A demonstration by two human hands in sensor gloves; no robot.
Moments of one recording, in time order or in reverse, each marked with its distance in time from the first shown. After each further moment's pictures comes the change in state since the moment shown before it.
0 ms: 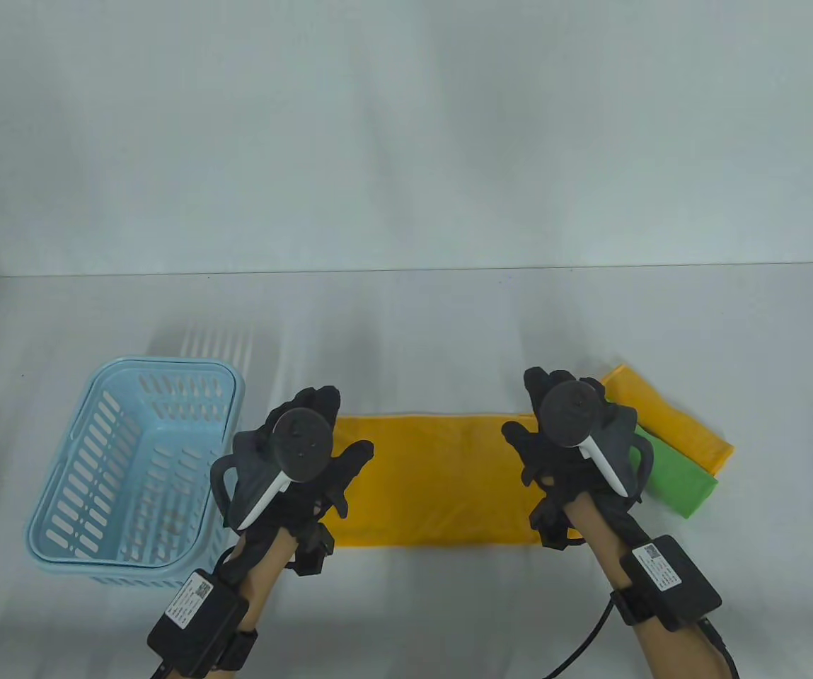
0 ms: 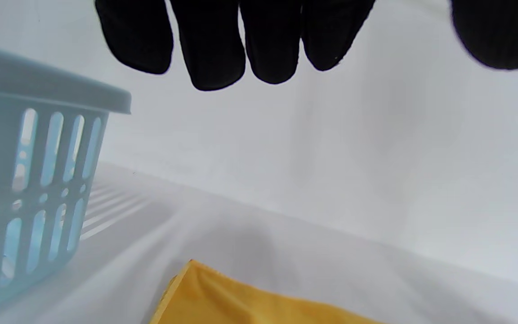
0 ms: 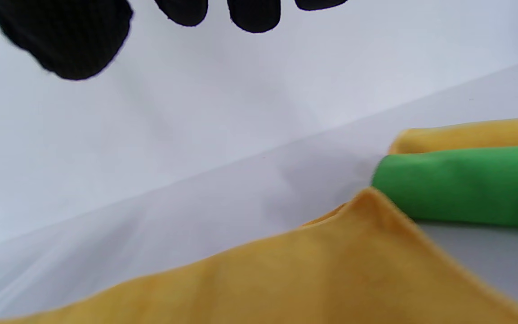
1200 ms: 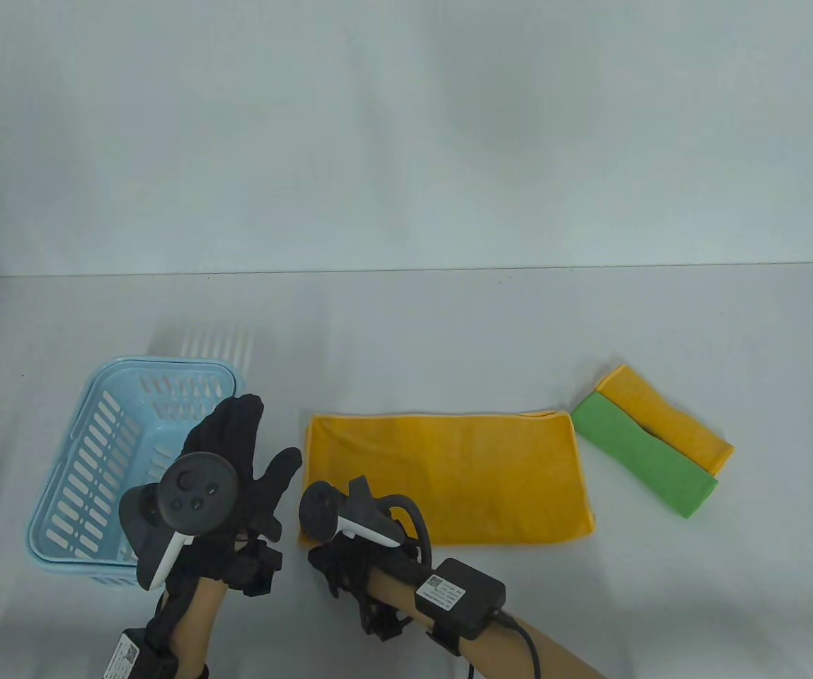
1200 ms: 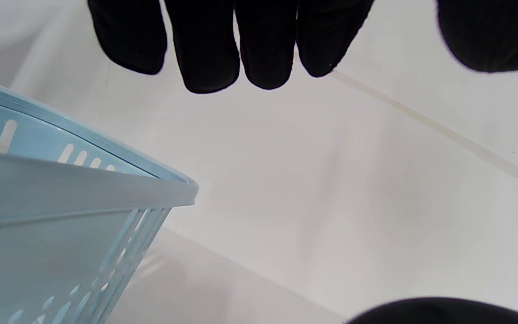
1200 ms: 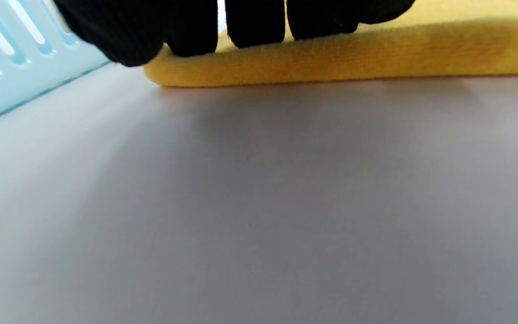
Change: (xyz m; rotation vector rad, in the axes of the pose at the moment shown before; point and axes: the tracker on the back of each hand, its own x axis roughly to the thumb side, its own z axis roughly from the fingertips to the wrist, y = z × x) left_hand -0.052 0.038 0.039 0.203 0.042 0.113; right_hand 0.177 0.198 0.058 0.497 -0.389 0.221
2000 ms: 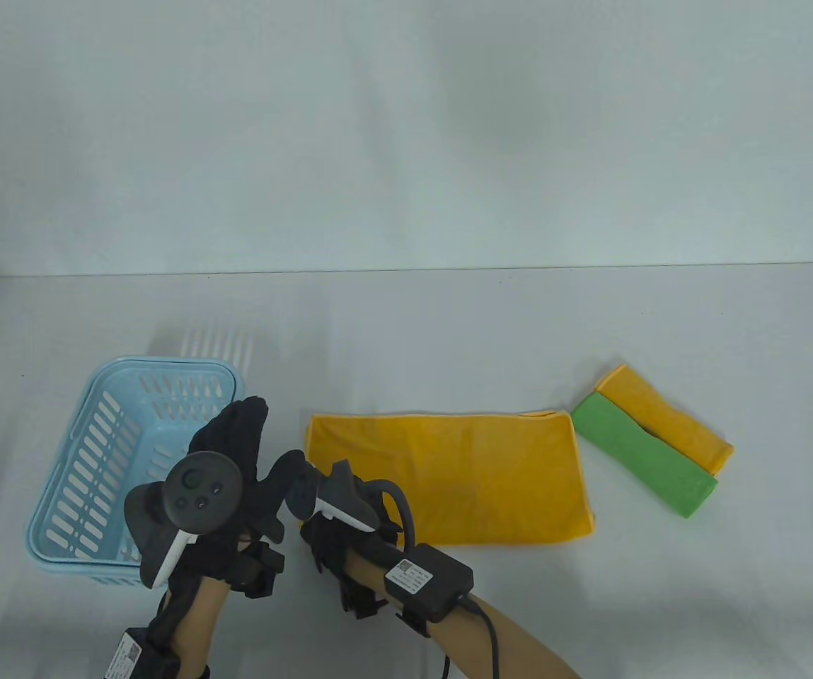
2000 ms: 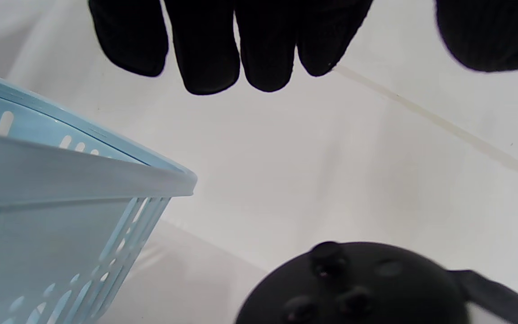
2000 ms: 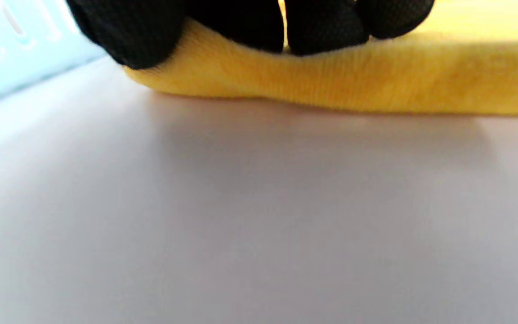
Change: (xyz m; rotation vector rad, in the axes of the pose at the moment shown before) left_hand 0.002 -0.002 0.000 -0.020 -0.004 0.000; right_hand 0.002 -0.010 -0.024 -0.043 0.105 -0.042
